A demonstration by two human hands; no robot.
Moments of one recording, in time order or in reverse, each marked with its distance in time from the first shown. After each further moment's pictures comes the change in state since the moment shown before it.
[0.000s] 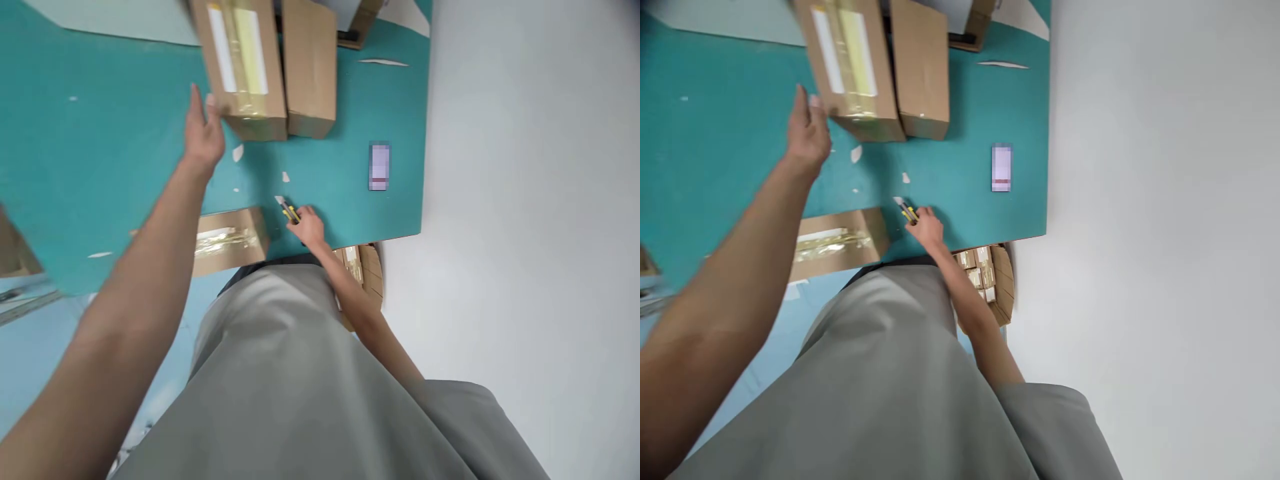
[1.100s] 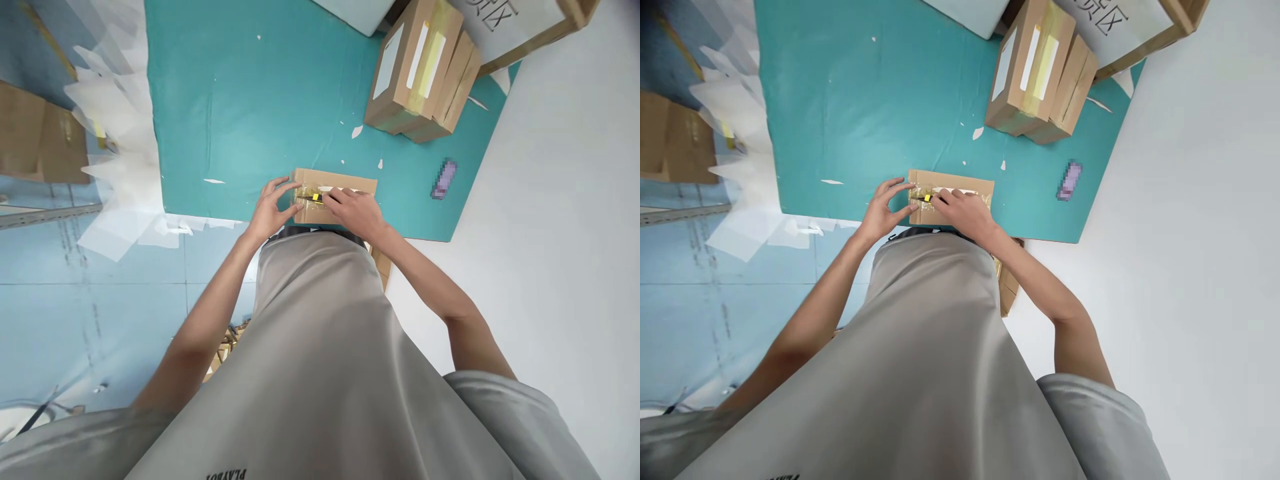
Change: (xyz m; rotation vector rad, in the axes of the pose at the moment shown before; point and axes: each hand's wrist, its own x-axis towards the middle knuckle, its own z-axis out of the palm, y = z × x) left_hand -0.287 -0.114 -0.186 -0.164 -0.161 0.040; right_hand -0.116 -0.224 -0.006 -0.919 -0.093 -0.851
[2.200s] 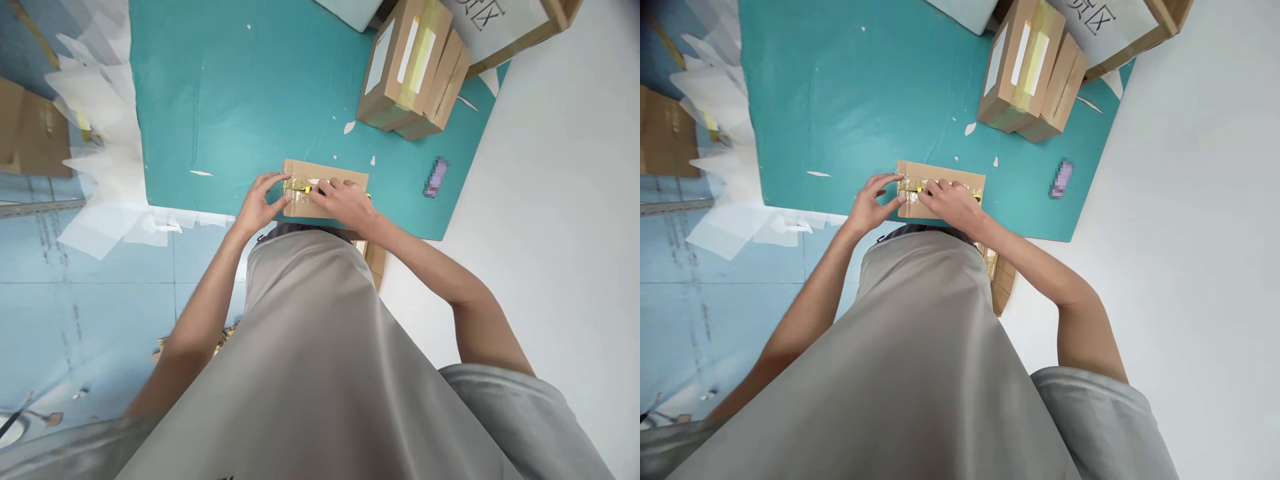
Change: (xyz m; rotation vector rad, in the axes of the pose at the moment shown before) left_hand -0.001 -0.001 0.007 -0.096 0.025 -0.059; right_hand 0.003 0.002 -0.007 -0.064 -0.002 -0.075
